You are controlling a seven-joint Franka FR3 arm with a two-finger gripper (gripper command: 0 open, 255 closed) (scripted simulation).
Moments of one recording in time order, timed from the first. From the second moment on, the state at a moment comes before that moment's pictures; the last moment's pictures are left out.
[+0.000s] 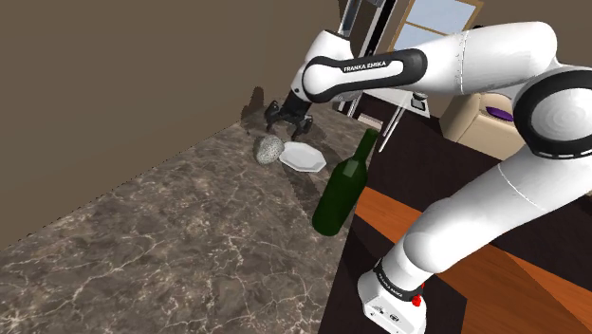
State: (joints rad) arm -0.11 -0.22 0.11 -2.31 0.13 2.31 0.64
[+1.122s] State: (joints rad) arm -0.11 -0.13 0.12 -2.31 0.13 2.43 0.67
